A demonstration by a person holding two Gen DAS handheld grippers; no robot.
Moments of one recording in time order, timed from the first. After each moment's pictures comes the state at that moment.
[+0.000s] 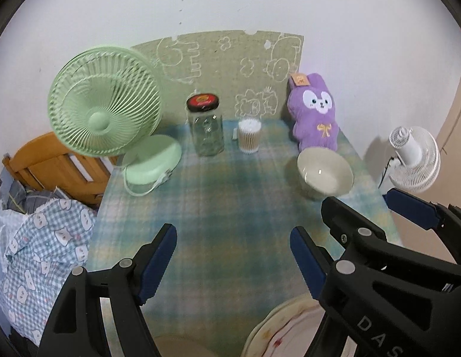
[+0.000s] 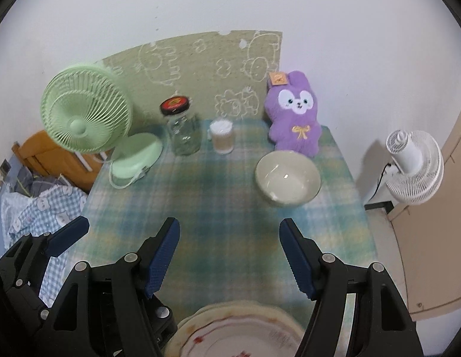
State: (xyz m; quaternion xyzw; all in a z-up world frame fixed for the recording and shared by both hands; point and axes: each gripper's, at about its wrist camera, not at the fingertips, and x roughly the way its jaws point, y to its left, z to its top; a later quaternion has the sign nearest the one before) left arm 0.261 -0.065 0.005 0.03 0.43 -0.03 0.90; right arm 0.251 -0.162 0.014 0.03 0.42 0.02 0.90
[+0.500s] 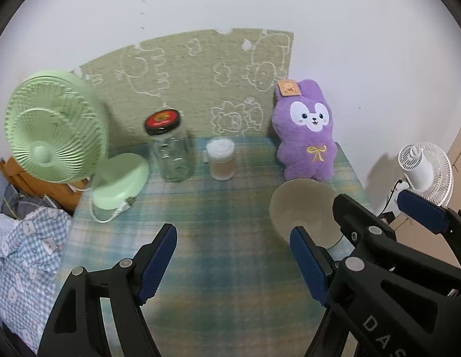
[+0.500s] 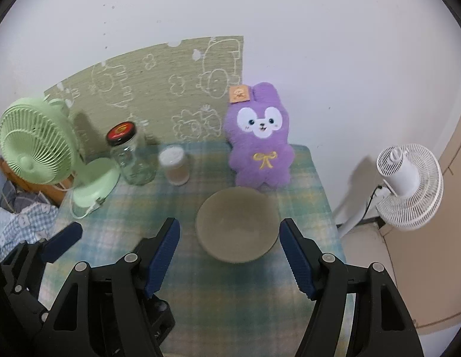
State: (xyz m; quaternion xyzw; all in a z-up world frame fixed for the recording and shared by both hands) left arm 0.338 -0.146 -0.020 0.03 0.42 -0.02 0.91; right arm 0.330 -0.246 -0.004 0.02 0.40 0.01 0.92
